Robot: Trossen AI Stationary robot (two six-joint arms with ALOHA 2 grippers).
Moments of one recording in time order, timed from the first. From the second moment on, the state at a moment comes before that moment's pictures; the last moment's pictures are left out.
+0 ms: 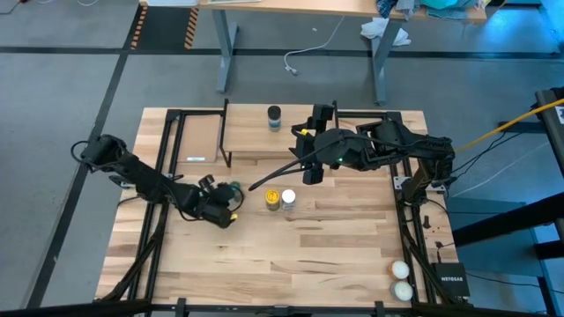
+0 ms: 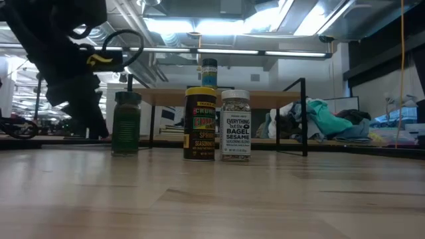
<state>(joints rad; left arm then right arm) -0.38 1.41 0.64 -0.53 -0.61 -0.80 0.19 1.80 2.35 -1.23 0.64 -0.29</state>
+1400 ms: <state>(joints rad) -0.21 1.41 0.64 -0.13 -0.54 -0.27 0.19 1.80 2.35 -1.24 0.64 -0.27</state>
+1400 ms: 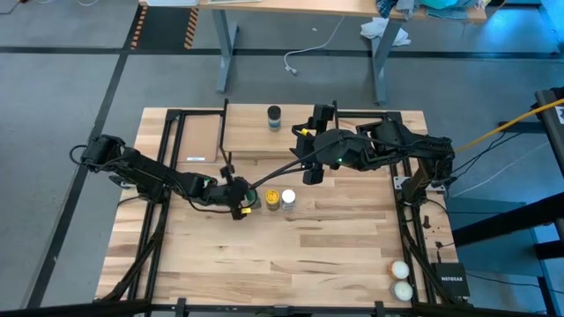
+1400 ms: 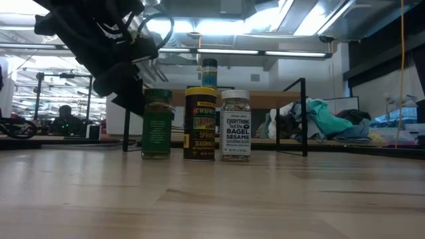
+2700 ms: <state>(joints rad) -0.02 0.99 0.74 0.09 -0.70 0.20 0.18 1.80 2.35 -0.94 0.72 -0.44</state>
